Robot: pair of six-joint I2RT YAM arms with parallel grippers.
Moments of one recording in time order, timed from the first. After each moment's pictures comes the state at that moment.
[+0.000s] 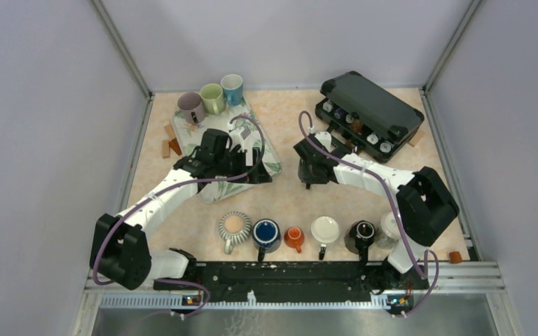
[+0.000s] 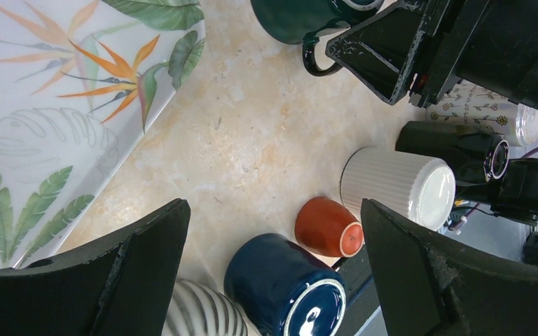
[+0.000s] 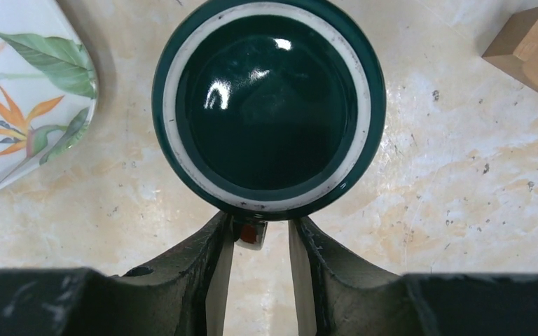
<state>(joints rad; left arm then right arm) -0.42 1.31 0.92 -0.37 0.48 -0.41 0.74 1.67 1.13 -0.52 0.34 0.69</state>
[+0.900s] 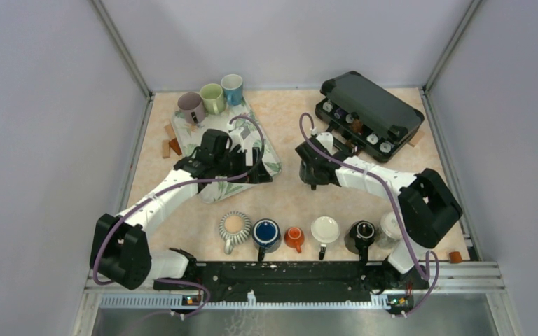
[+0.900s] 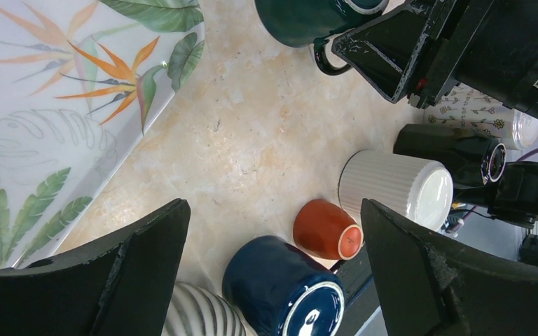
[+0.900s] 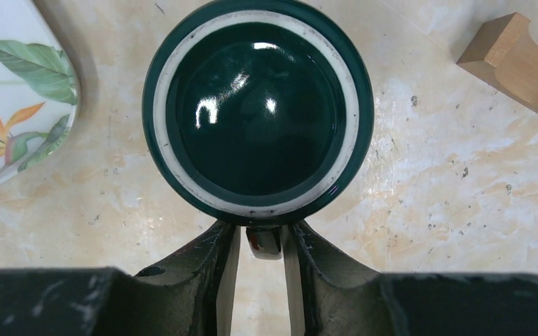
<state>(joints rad) -0.42 1.31 0.92 -0.36 0.48 -0.42 0.74 1.64 1.09 -0.49 0.38 0.68</state>
